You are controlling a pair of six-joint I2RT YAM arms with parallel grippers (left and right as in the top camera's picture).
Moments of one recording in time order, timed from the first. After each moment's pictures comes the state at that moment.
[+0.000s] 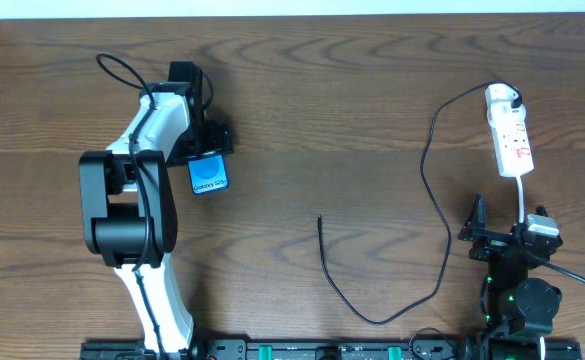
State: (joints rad) left arm -0.01 2.12 1.50 -0.88 -0.01 -0.25; right arm -0.11 0.02 0.01 -0.06 0.07 0.06
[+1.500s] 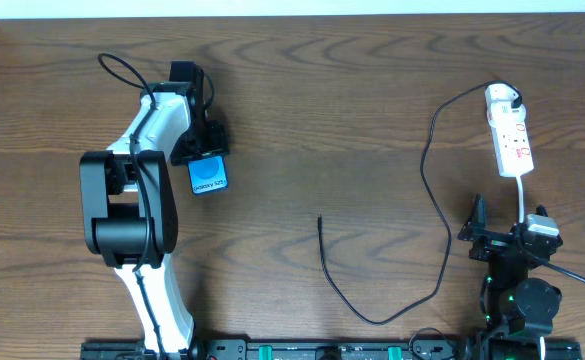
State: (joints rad) left arm -0.02 2.12 1.50 -0.89 -0.01 -0.25; right arm -0.11 0.02 0.01 -0.06 0.07 0.06
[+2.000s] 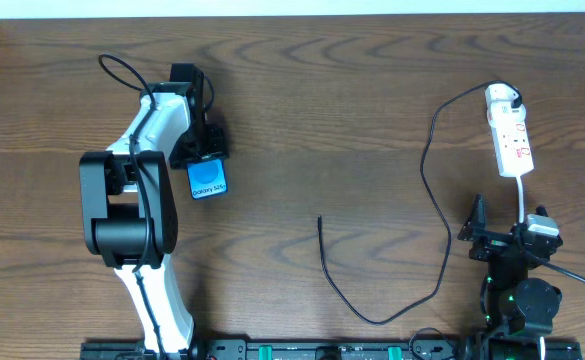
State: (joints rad) left arm -0.02 2.12 1.50 -0.93 -0.01 -0.25; right arm -0.11 0.02 0.01 -0.06 0.08 0.06
